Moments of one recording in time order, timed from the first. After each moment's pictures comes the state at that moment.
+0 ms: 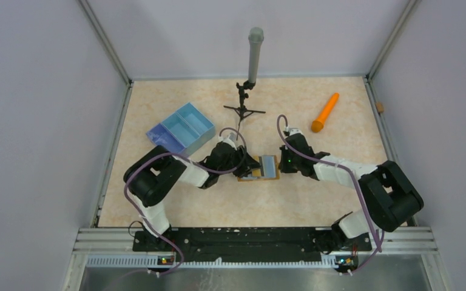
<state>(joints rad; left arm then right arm) -0.72 1.83 0.62 0.73 0.25 -1.17 0.56 1.45 0.65 -0.08 0.07 0.46</state>
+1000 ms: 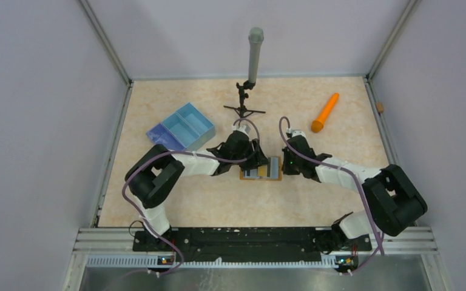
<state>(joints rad) -0.78 1.79 0.90 0.23 0.16 -0.95 0.57 1.42 0.63 -0.11 0.11 0.48</state>
